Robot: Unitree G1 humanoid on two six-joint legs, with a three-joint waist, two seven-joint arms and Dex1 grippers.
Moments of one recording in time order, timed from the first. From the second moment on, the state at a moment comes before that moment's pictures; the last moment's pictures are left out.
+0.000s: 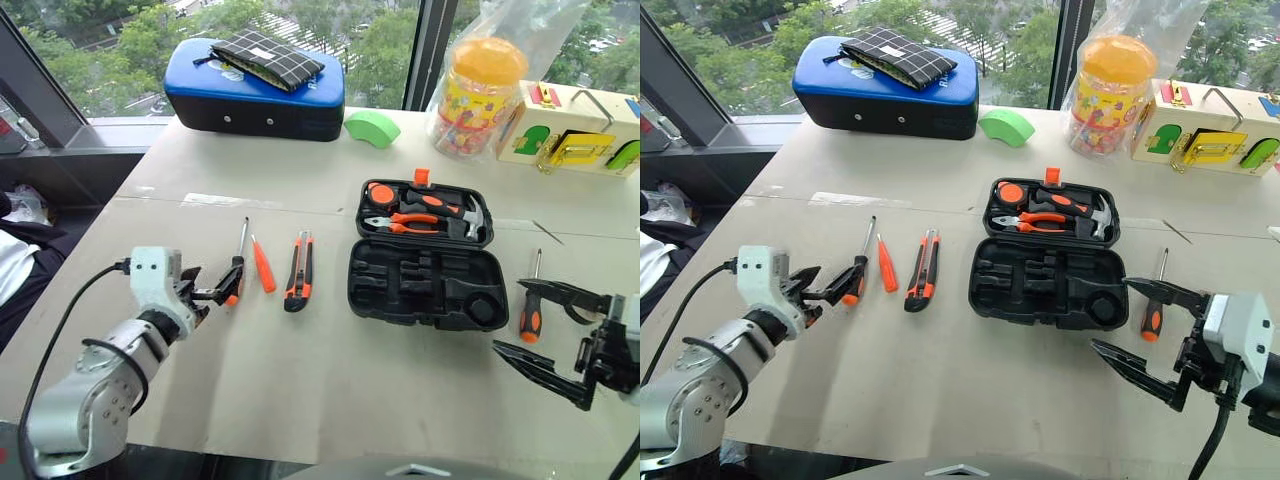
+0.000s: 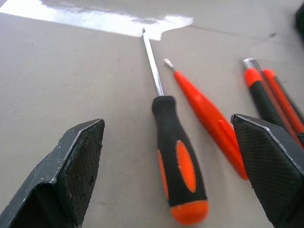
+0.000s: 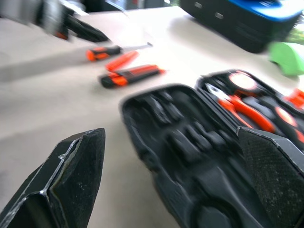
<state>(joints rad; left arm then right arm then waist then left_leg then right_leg) 0.08 0.49 0.38 -0.51 -0.63 0.90 -0.14 0.50 -0.76 -0.59 -0.83 0.81 0.38 0.98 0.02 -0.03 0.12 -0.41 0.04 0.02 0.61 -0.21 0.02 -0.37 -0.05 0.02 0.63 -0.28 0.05</state>
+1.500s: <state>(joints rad) -1.10 0.28 -0.47 0.99 0.08 -0.18 -1.27 0.97 -0.38 -0.72 -0.97 0.68 0.12 0.84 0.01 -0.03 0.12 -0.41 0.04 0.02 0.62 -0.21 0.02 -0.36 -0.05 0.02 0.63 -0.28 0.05</state>
